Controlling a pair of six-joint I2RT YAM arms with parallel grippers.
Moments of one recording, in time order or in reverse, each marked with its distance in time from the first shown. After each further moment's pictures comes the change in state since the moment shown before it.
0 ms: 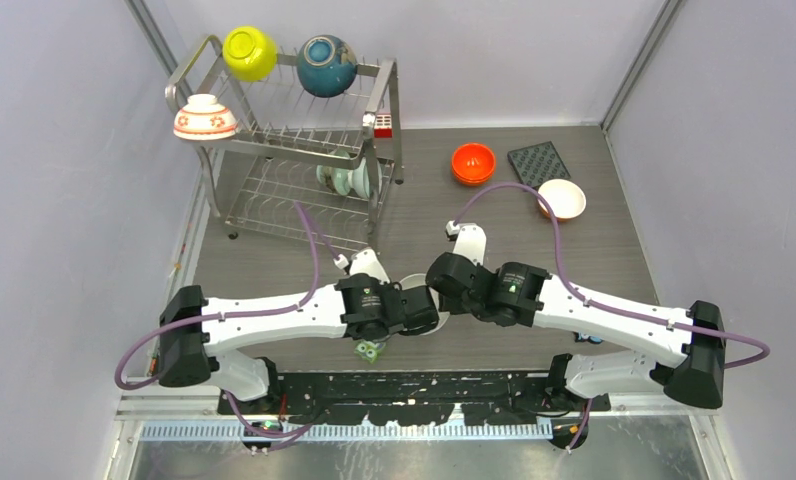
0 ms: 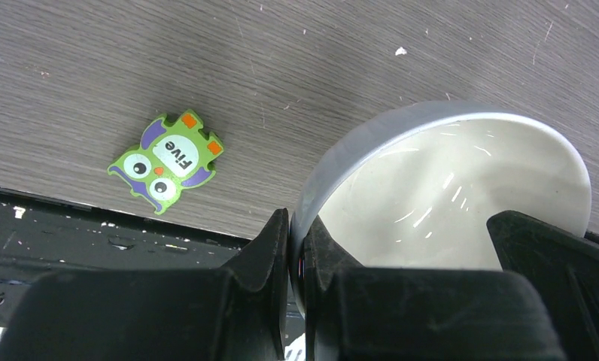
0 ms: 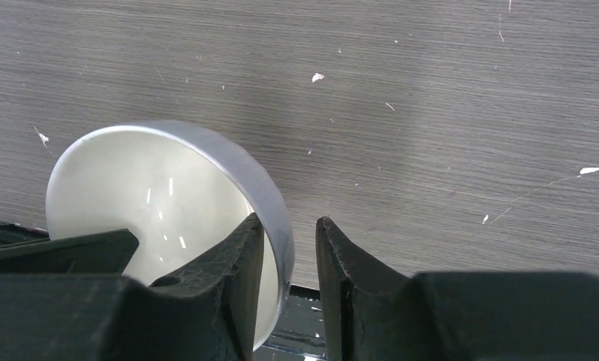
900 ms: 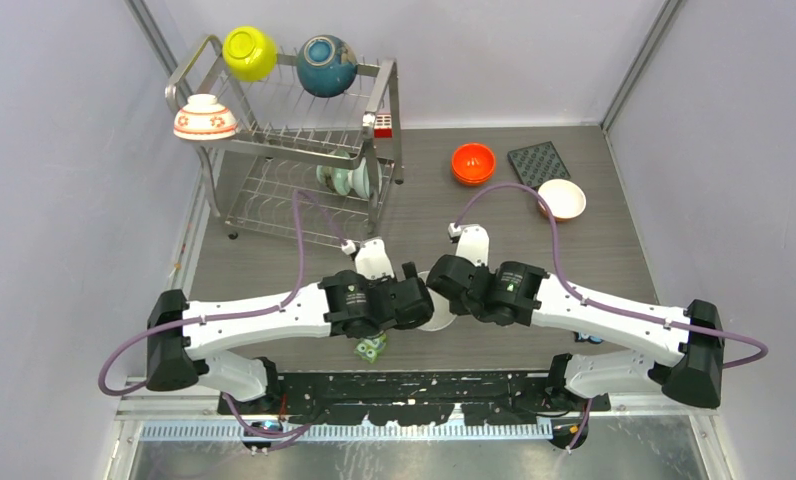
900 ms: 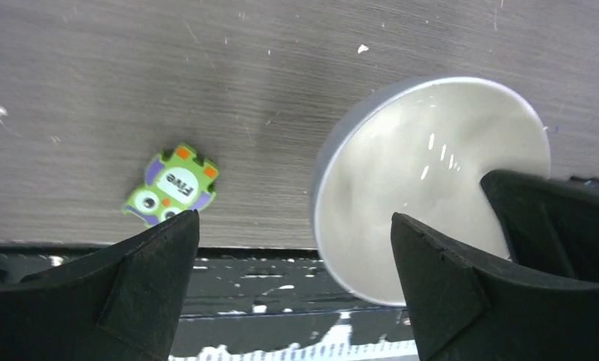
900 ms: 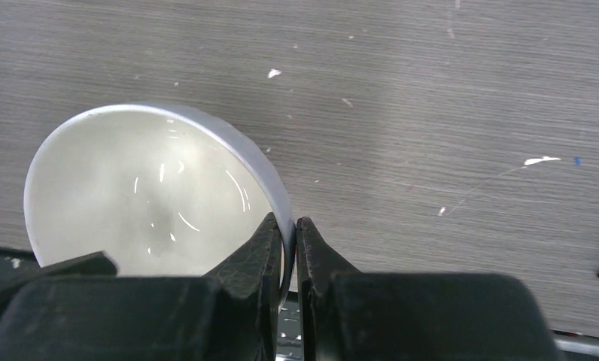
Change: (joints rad) left arm 0.006 -0.069 -0.012 0.080 -0.013 0.220; right arm -0.003 0.011 -0.004 -0.057 0.034 -0.011
